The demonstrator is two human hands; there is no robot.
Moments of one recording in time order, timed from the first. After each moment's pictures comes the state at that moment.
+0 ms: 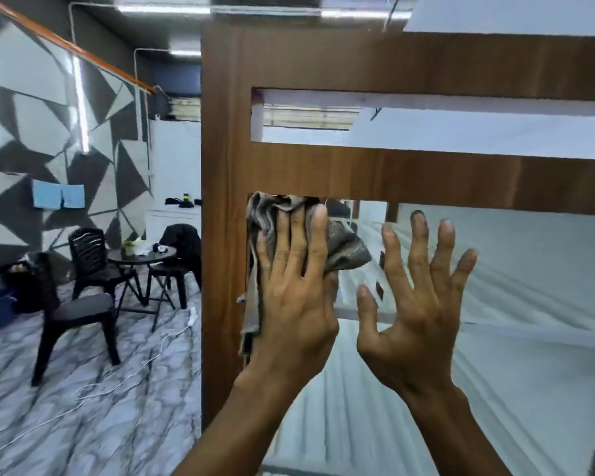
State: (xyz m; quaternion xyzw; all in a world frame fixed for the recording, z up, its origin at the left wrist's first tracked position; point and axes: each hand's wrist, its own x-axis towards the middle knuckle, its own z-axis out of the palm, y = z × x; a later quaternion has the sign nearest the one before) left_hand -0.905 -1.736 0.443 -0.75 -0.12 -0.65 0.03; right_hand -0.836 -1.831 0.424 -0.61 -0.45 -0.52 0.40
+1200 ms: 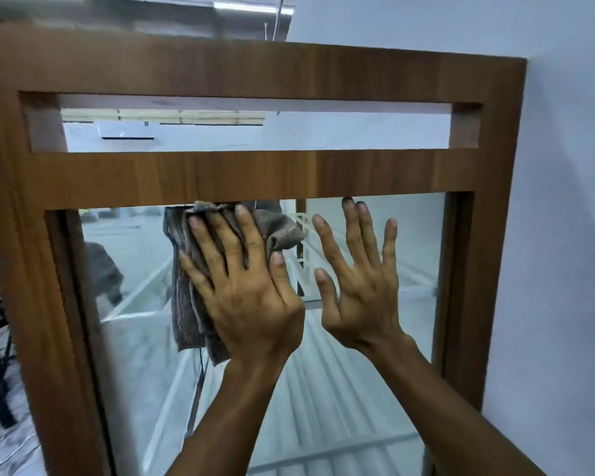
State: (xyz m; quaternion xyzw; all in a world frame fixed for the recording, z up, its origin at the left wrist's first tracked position) left_hand -0.837 -1.820 0.430 -0.69 -0.24 -0.68 0.03; right_hand -0.731 -1.915 0.432 -0.64 -0.44 -0.56 0.30
